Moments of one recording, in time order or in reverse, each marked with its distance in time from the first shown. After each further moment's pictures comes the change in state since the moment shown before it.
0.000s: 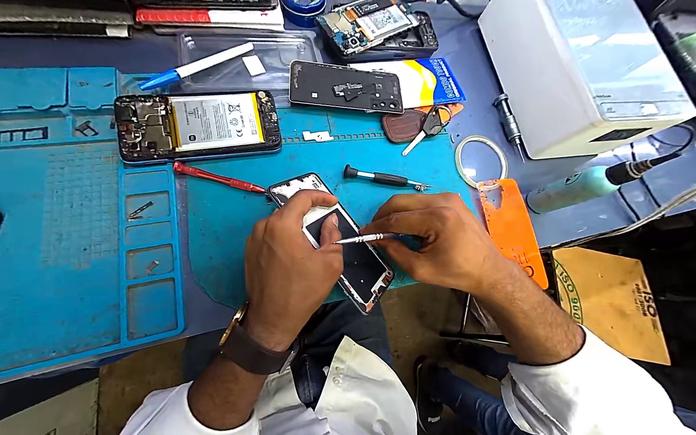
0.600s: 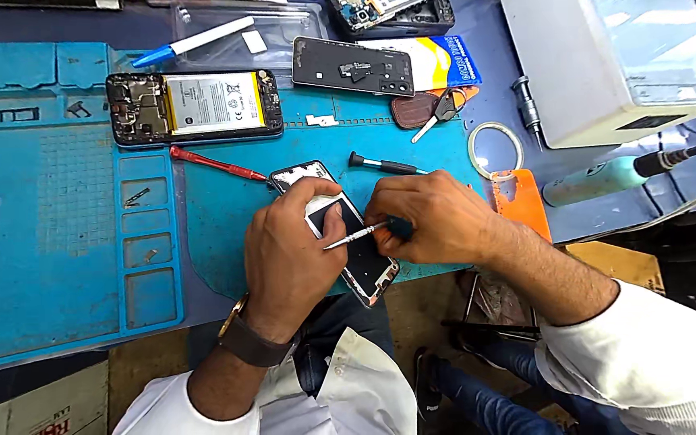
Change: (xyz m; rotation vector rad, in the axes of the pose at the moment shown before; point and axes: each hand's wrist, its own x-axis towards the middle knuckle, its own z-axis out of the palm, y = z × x) left_hand 0.000 0.001 -0.001 0.017 -0.005 0.011; right_hand 0.025 0.012 -0.005 -0.111 -0.184 -0.184
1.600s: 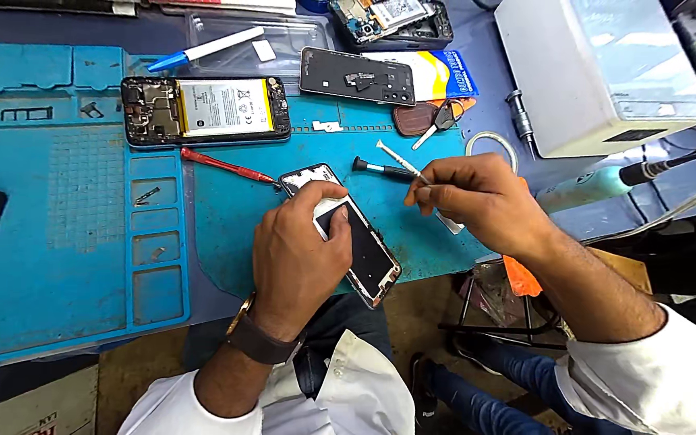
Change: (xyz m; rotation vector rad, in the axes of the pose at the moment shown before) left_hand -0.002 0.001 0.000 -0.038 0.011 -0.009; right_hand -0.022 0.001 -0.031 0.495 0.149 0.534
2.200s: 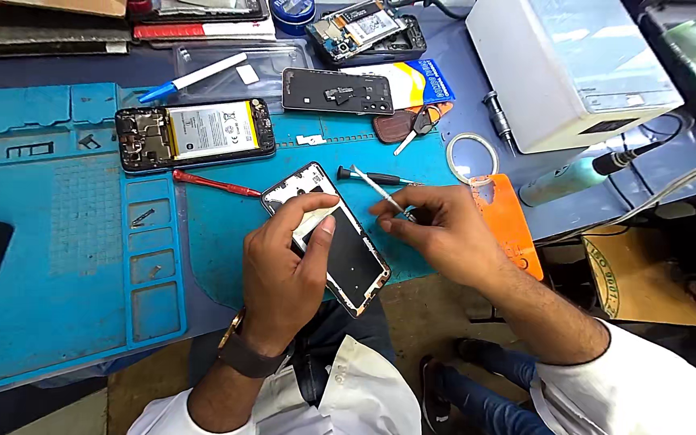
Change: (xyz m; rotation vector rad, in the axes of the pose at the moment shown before) left_hand -0.005 -0.011 -0.001 -0.344 0.047 0.230; right_hand -0.020 -0.009 0.038 -0.029 0.199 0.095
